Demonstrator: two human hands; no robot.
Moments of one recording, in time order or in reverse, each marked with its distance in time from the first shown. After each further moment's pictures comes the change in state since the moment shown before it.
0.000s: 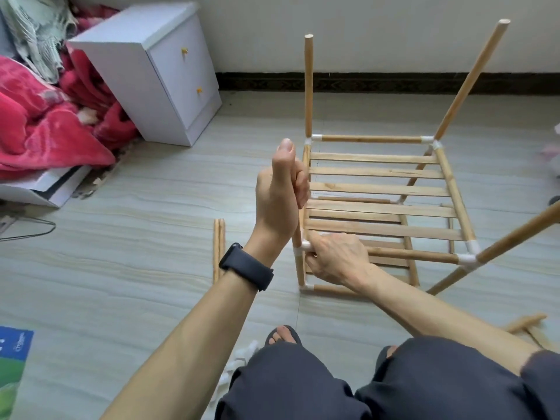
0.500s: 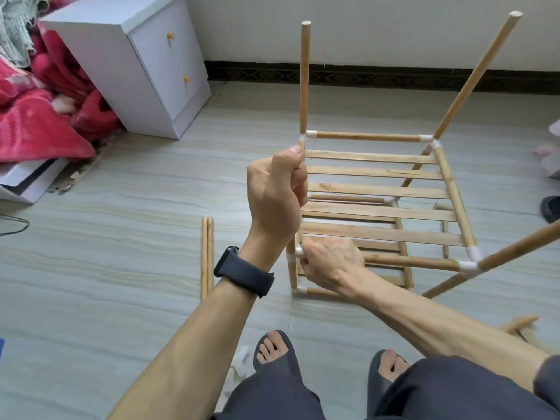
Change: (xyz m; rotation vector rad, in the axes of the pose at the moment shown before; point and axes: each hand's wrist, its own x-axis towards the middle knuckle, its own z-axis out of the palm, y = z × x) left_hand 0.014 -0.006 0.007 -0.149 0.002 0.088; right_hand 0.012 0.001 0.009 -0.012 -0.041 0.032
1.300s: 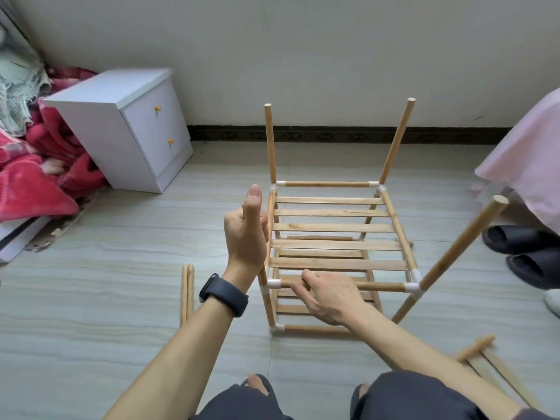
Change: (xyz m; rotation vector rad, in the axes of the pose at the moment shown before) left_hand -0.005 -0.002 0.008 0.236 0.103 -0.050; right_hand -0.049 0.048 -0.014 0.107 0.144 0.043
